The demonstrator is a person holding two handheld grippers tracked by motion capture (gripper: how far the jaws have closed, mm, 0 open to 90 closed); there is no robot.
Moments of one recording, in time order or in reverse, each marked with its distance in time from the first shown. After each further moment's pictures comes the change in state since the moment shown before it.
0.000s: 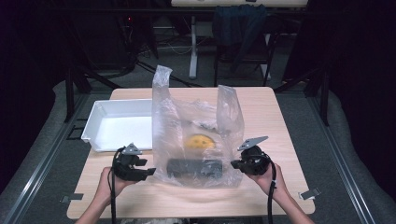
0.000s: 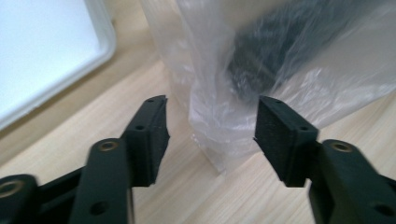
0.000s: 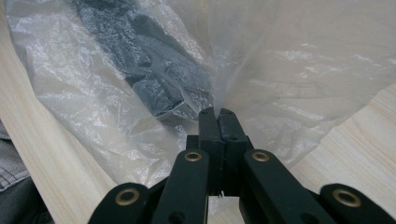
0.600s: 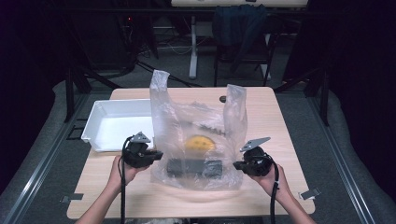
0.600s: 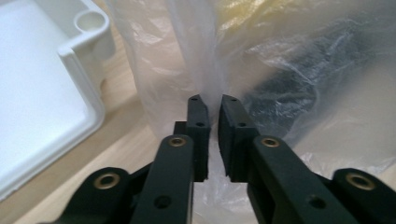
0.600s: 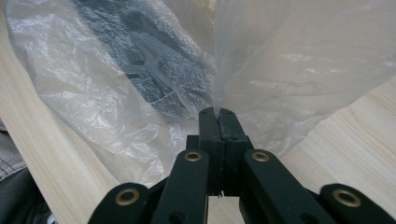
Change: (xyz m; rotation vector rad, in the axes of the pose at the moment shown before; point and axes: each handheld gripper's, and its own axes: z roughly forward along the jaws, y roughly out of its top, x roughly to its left) left arm -0.002 0.031 0.022 -0.061 -0.031 -0.001; right arm -0.004 -0.006 -0.003 0.017 -0.005 0.000
